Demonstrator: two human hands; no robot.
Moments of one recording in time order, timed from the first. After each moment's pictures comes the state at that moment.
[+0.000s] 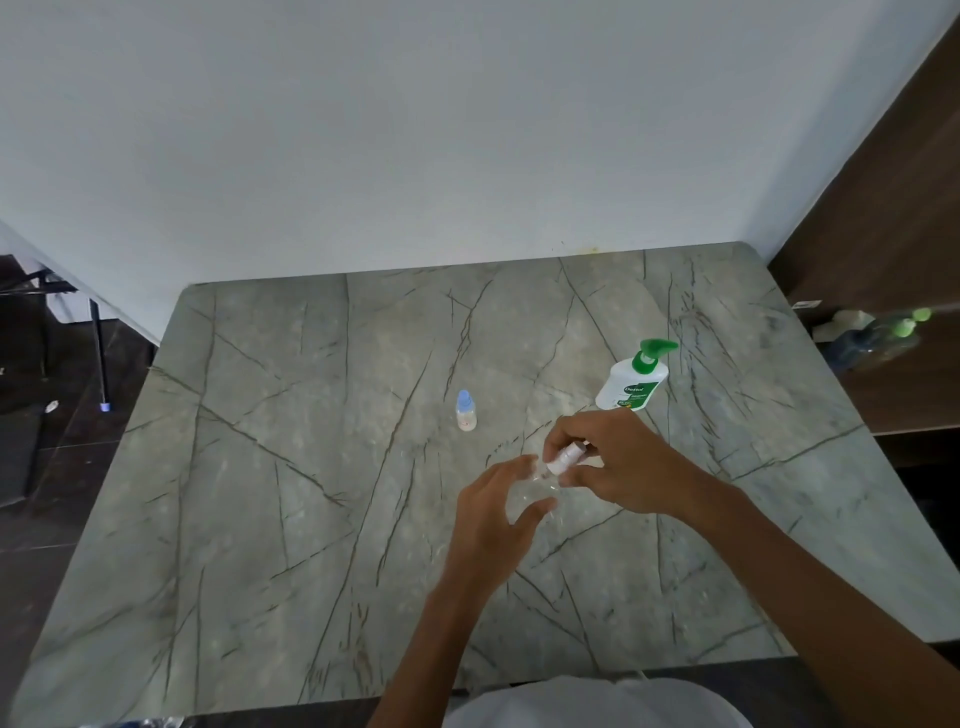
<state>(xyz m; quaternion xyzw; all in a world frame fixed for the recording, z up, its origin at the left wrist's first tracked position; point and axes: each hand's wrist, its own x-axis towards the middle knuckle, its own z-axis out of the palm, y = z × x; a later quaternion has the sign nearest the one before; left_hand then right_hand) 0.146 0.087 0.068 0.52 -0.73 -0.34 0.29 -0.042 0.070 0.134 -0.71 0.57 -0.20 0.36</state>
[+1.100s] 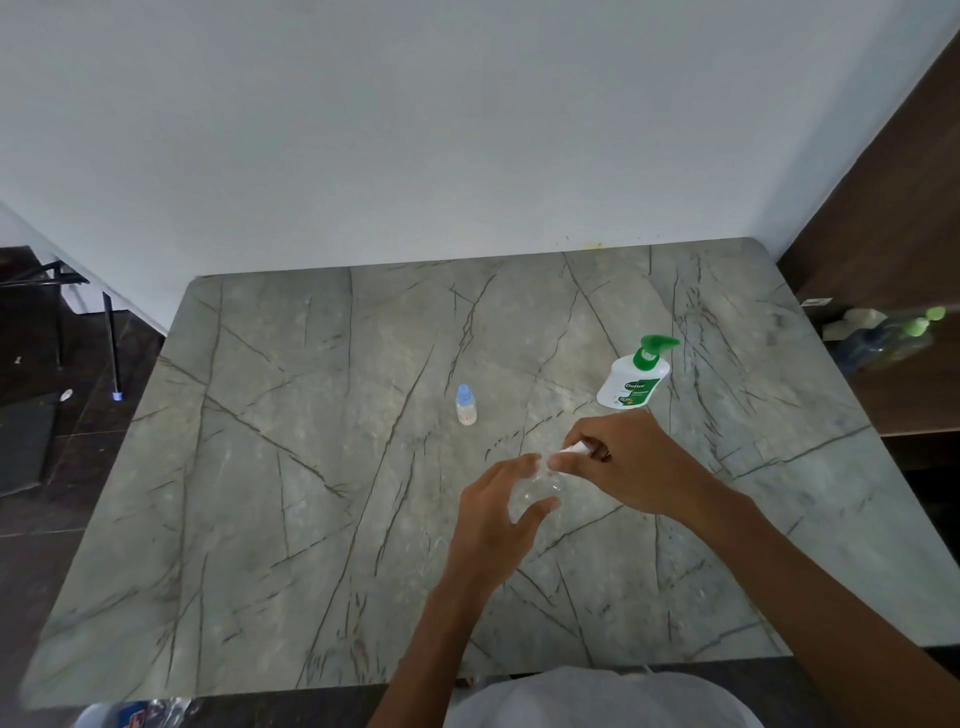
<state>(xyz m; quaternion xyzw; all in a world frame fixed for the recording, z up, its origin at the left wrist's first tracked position) 0.139 0.093 0.067 0.52 -0.73 -0.34 0.28 -0.051 0.077 0.130 -0.69 0.62 -0.19 0.30</state>
